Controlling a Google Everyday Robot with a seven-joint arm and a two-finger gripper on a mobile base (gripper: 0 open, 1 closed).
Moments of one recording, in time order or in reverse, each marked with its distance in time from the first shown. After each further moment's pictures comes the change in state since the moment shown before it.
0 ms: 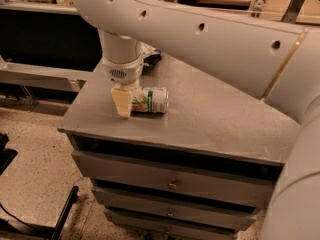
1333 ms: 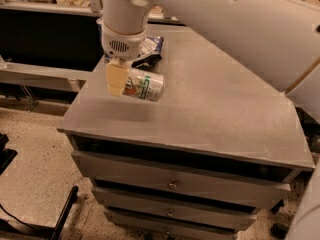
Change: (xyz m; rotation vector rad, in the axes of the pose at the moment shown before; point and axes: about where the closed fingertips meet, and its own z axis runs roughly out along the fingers) arm -0.016 -0.002 -0.066 -0.019 -0.186 -0.058
